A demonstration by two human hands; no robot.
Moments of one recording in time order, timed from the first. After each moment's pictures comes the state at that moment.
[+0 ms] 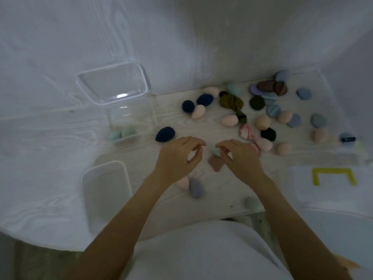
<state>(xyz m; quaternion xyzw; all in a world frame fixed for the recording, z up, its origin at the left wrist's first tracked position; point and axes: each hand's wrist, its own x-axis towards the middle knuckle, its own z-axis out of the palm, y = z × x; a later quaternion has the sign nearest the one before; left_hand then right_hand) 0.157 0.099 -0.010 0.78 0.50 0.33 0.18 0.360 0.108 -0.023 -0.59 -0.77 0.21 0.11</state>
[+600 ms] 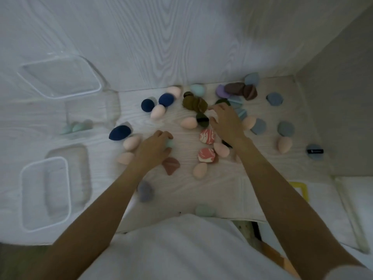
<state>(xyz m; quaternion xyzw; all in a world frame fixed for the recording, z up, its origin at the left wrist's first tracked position) 0.248 0.145 -0.073 0.71 0.65 0.05 0.26 0.476 0.234 -0.055 -0.60 -0.77 0.20 0.12</state>
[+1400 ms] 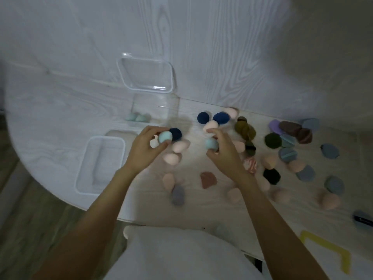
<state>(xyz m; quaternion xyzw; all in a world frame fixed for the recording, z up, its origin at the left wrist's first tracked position) 0.133 0.080 -0.026 0.52 0.72 0.39 0.26 0.356 0.178 -0.020 -0.44 -0.77 0.43 0.16</state>
